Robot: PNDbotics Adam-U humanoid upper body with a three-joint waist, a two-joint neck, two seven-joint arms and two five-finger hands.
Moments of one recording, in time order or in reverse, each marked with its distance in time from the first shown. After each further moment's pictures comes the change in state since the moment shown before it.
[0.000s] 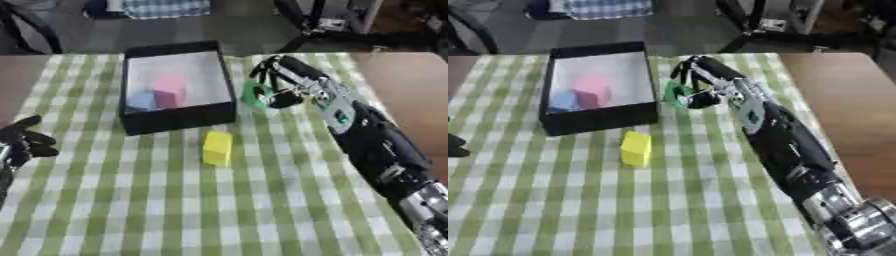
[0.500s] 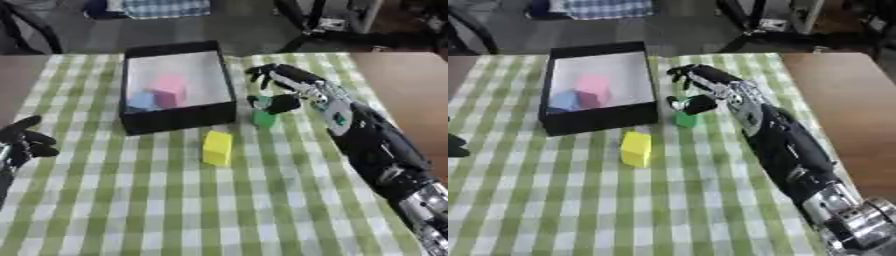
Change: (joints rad) left arm 0.000 0.000 0.000 0.000 0.000 0.000 0.000; right arm 0.000 0.000 0.010 0.013 0.045 0.018 0.120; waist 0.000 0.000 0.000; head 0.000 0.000
